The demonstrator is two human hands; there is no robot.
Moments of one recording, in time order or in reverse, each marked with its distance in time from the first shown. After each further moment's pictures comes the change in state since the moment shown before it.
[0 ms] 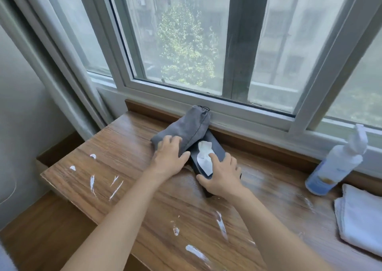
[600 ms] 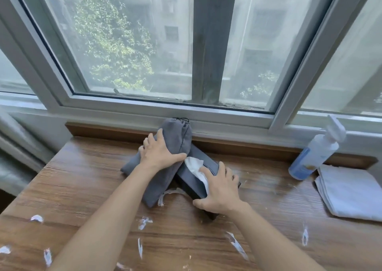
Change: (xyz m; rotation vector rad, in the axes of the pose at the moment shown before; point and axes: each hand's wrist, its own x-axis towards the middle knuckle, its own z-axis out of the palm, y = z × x) left_hand 0.165 -0.029 0.033 0.088 -0.195 0.106; right_hand 0.041 -0.021 0.023 -0.112 -0.045 0.293
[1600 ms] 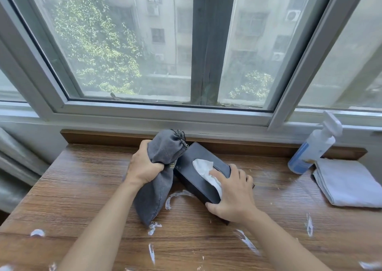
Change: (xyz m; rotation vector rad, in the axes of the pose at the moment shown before) left_hand -0.024 -0.066 -0.021 -0.478 0.018 0.067; right_hand -0.030 -0.001 -0.001 -0.031 0.242 0.032
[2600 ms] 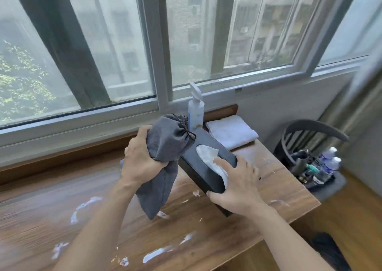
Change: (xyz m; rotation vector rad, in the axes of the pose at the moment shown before) left_hand -0.138 0.208 0.150 -0.155 -0.219 0.661; right_hand -0.199 0.187 -0.060 0.126 0.199 0.512
